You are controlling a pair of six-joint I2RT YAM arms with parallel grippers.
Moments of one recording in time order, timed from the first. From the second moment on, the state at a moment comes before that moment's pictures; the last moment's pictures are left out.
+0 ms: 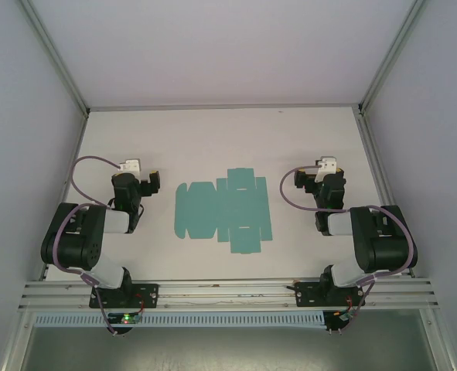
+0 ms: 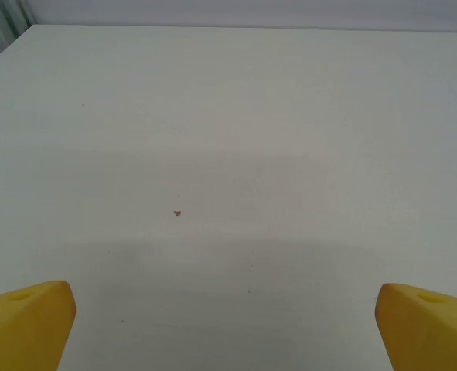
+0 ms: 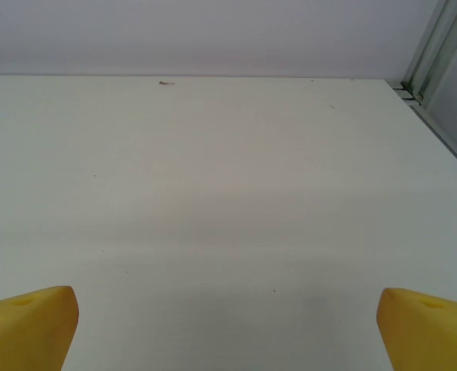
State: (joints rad) left arm -0.02 1.56 0.38 0.78 -0.07 -0.06; right arm 0.02 1.52 0.33 0.89 0.06 0.02
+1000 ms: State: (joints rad) left arm -0.02 1.55 0.39 0.76 -0.06 -0.06; right arm 0.01 1.51 0.33 0.89 0.04 0.02
